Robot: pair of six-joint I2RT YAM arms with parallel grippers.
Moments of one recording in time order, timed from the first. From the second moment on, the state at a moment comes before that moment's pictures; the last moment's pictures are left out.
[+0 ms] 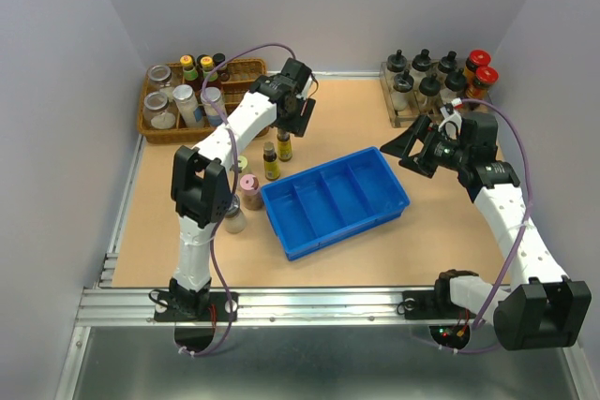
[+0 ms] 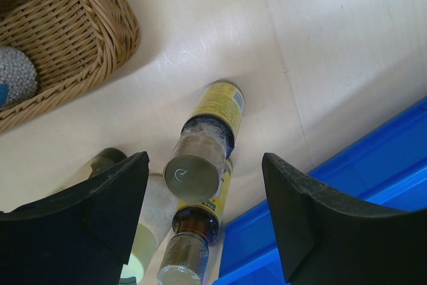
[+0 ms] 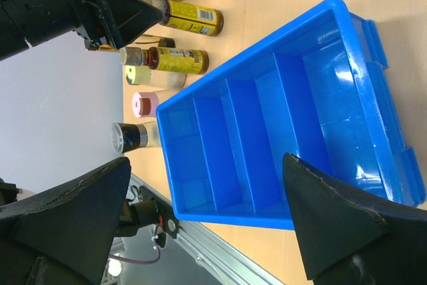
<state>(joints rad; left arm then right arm) -0.55 2.07 2.00 -0.96 -0.20 -0.10 0.04 1.09 0.95 -0.42 -0.64 0.67</state>
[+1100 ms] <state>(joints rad) -0.64 1.93 2.17 -0.87 0.00 -0.08 0.04 1.07 0.95 -0.44 -0.46 0.67</state>
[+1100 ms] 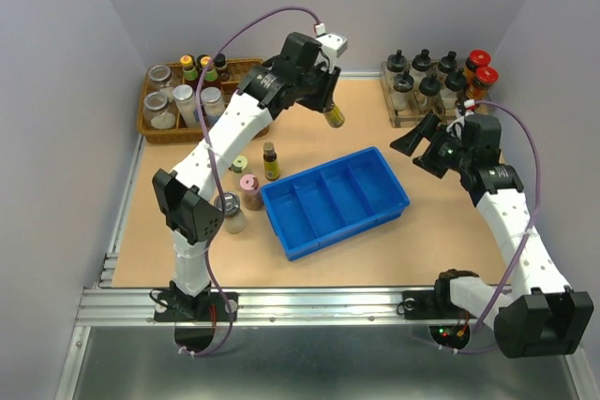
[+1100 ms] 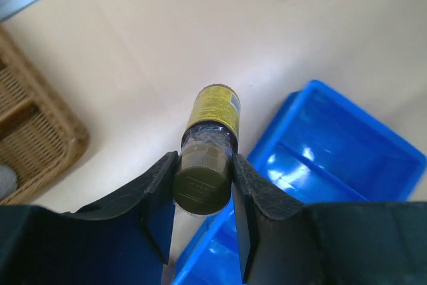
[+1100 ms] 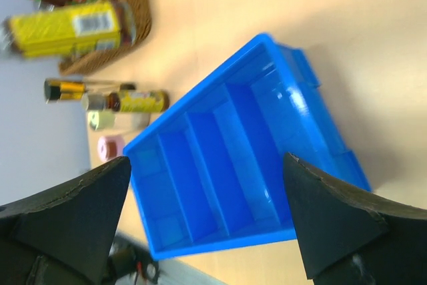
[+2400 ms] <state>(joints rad) -0.90 2.24 2.24 -0.86 -0.08 -0.03 0.04 0.89 0.99 -0.57 0.06 0.75</state>
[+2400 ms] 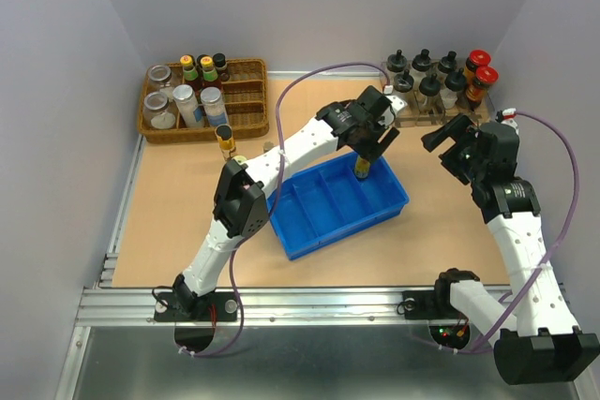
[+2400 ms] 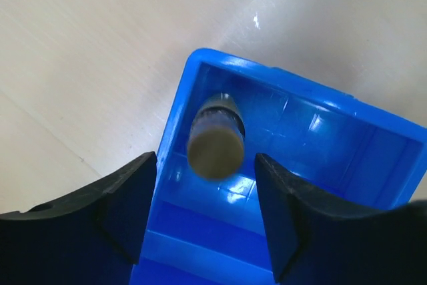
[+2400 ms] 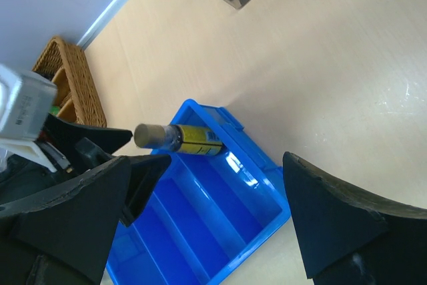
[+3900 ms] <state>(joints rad) -0.51 1.76 1.61 -0.84 -0.18 -0.20 0.04 0.93 0.99 -0.58 -0.02 0.73</state>
